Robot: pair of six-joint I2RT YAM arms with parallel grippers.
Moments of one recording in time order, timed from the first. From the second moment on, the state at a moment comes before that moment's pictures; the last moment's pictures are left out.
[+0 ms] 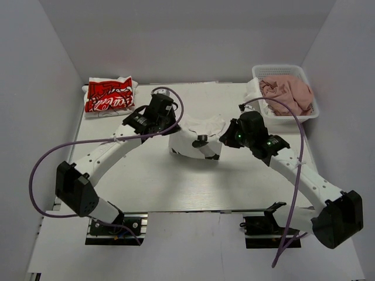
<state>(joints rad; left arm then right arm) -0.64 1.45 1.31 -0.60 -0.10 -0.74 0.55 1.13 0.91 -0.40 -0.05 0.60</state>
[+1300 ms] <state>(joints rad) -0.43 2.29 2.03 -0.69 -0.12 -0.56 0.32 2.03 1.61 -0.39 -0.11 0.56</state>
